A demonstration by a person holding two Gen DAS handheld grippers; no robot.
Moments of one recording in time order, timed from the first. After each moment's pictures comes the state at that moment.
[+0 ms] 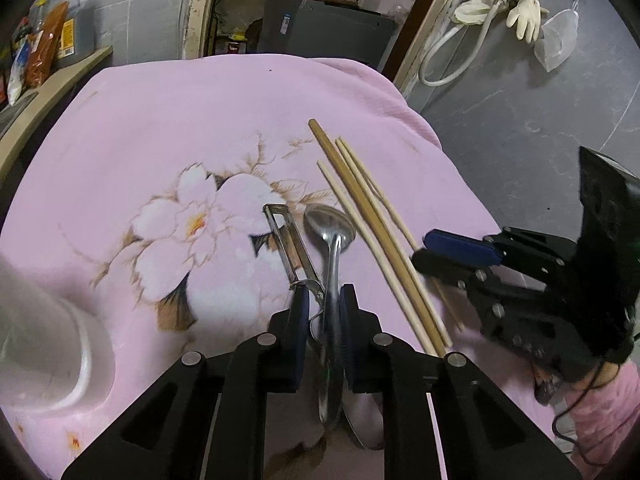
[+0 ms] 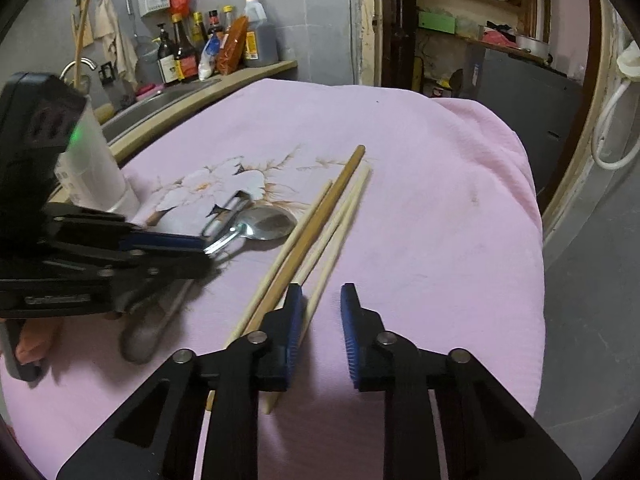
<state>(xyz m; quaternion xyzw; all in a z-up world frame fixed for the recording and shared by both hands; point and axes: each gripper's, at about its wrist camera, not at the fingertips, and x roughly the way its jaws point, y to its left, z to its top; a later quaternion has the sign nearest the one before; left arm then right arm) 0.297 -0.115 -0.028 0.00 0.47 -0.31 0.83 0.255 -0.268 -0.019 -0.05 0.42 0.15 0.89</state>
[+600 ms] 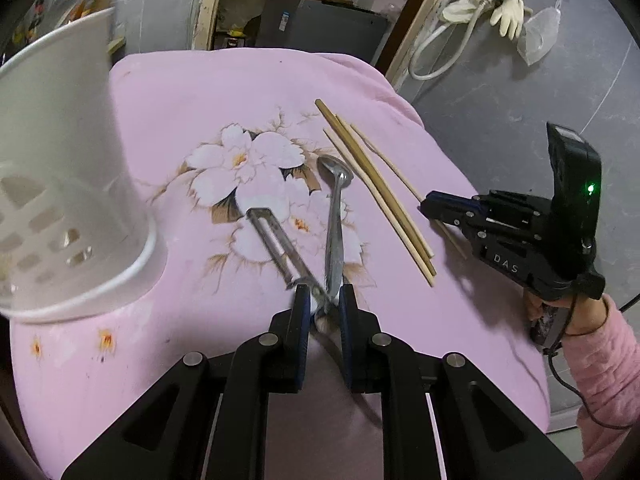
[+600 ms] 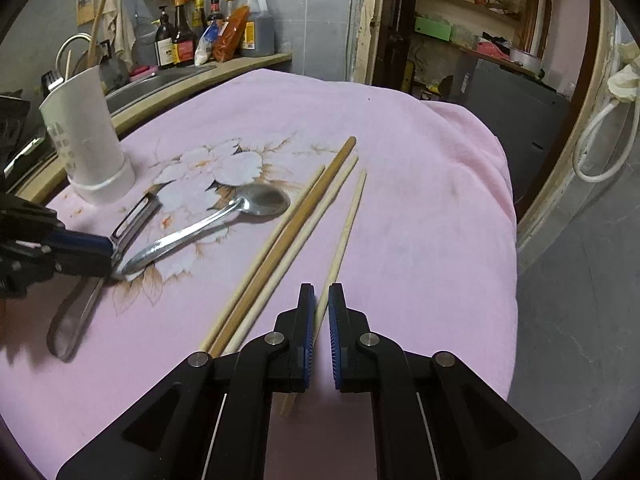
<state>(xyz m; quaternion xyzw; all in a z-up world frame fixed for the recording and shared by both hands) 0.251 -0.074 -0.017 0.00 0.48 -0.32 0.82 0.232 -0.264 -0.016 -0.09 0.42 0.13 0.89</state>
